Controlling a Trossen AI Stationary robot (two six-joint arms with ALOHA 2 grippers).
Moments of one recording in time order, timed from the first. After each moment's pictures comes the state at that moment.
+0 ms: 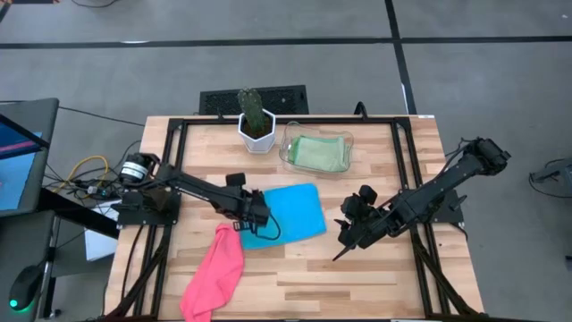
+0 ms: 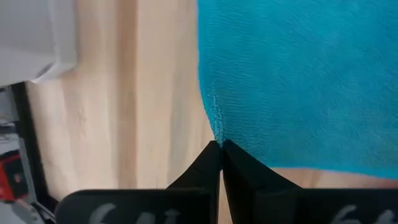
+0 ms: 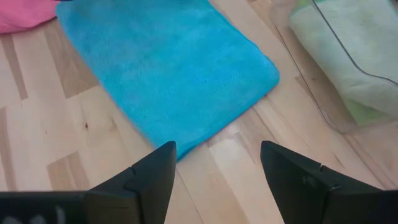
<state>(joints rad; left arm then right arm) -0.20 1.77 1.17 -1.05 -0.47 -0.37 0.54 1.33 0.91 -0.72 0.58 0.84</state>
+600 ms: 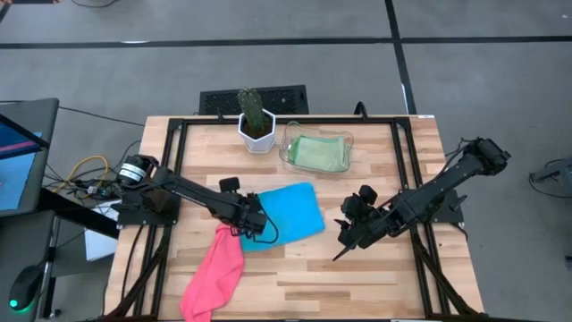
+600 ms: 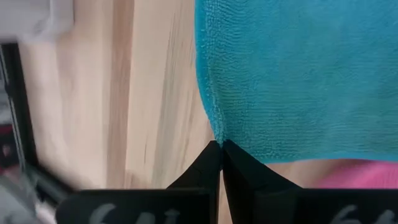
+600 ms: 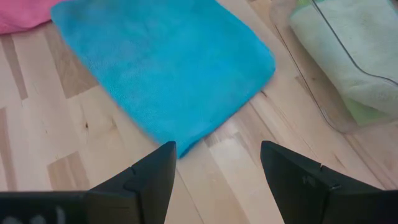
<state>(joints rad) -0.26 1.76 1.19 -1.17 -0.43 -0.54 0.54 1.33 0.91 -0.72 0.57 0.84</state>
